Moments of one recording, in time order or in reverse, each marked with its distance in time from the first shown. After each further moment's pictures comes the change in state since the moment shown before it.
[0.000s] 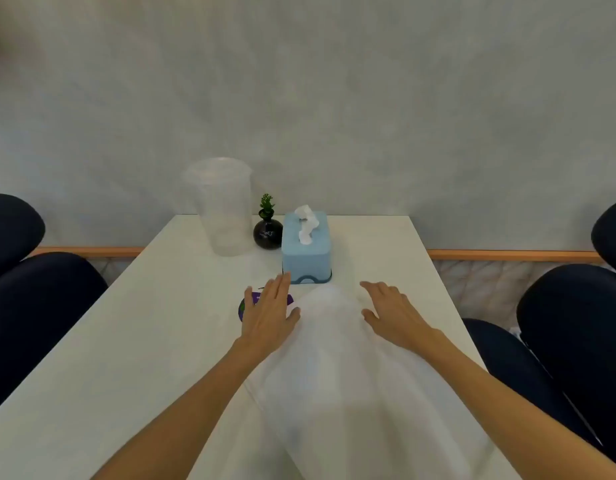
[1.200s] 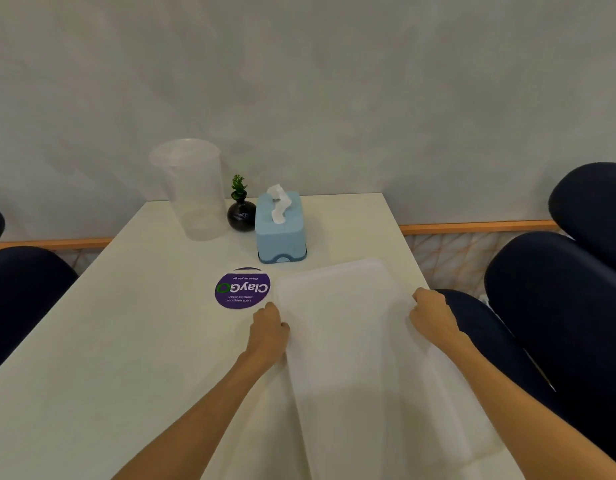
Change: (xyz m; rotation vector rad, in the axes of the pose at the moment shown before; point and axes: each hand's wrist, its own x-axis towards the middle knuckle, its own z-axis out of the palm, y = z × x) left_hand -0.044 0.045 0.028 -0.471 -0.195 -0.362; right_hand -0.059 0.089 0.016 0.136 0.087 0.554
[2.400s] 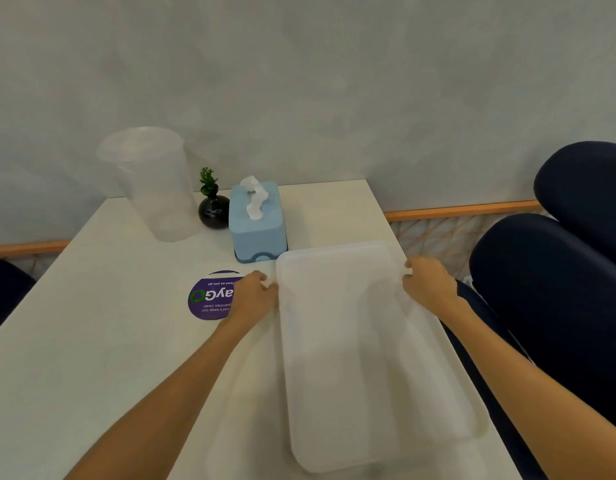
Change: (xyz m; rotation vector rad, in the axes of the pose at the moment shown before) left_hand 0.070 0.031 -0.014 -0.207 -0.010 0.034; right_hand 0.037 -0.012 -0.035 -0.036 0.077 0.025
